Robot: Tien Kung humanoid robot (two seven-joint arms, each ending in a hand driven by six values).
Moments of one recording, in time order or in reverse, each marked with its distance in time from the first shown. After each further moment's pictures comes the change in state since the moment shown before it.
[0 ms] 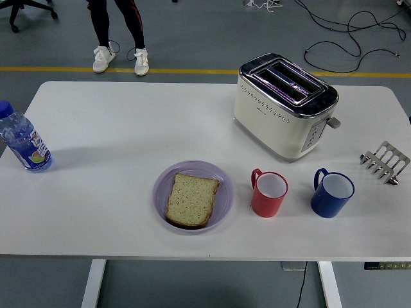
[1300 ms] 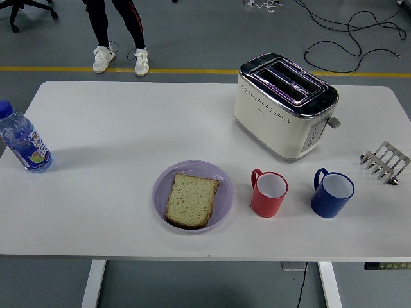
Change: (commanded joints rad) left arm -0.008 0.000 0.005 0.000 -0.010 0.006 -0.003; right arm -0.142 -0.012 -0.056 0.174 -0.763 -0.281 0.021
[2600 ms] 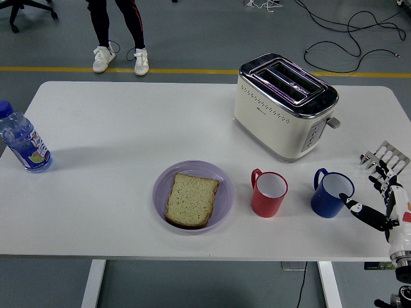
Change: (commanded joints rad) left arm 0.006 0.000 0.003 0.000 0.014 -0.005 0.002; right arm -0.148 0.106 -0.285 -0.030 -0.389 -0.081 0.152
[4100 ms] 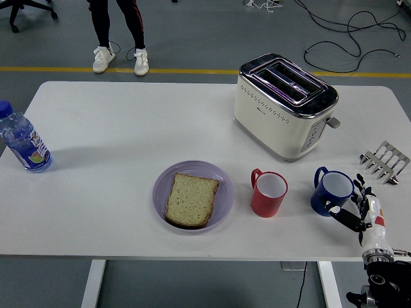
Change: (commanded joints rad) left arm -0.006 0.000 -0.006 0.000 0.008 -0.003 0.003; right arm 0.161 0.086 -0.111 -0.271 0.160 -0.032 0.043
